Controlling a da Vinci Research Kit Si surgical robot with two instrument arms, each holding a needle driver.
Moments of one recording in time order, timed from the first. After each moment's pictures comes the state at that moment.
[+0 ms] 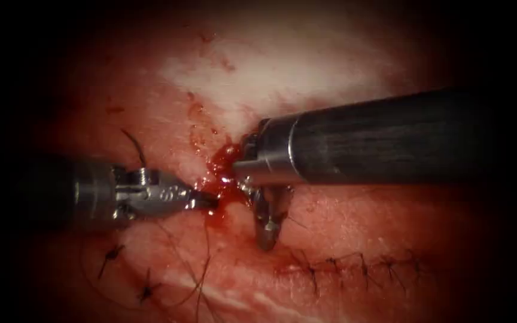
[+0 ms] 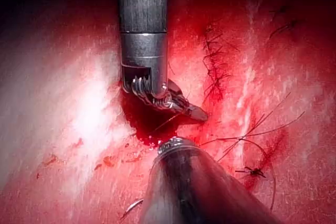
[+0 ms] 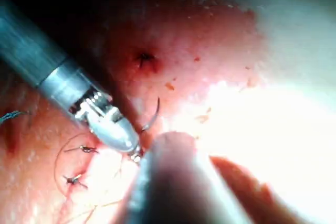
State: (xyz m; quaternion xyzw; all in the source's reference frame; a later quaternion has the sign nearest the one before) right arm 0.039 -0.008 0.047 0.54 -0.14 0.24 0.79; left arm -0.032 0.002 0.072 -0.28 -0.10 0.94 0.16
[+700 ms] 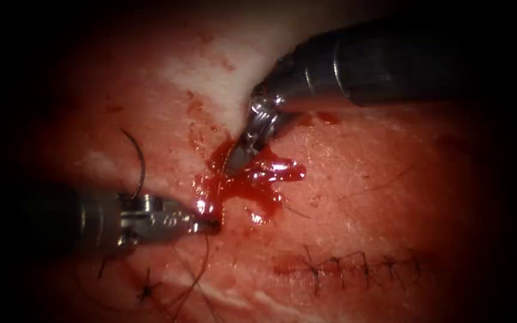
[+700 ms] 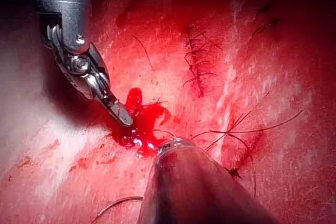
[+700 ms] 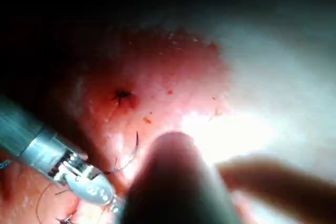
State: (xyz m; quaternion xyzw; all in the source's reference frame) right arm 0.041 0.004 0.042 0.52 0.11 0.33 0.78; left arm -0.033 -0.002 0.072 -0.28 -0.11 0.94 0.15
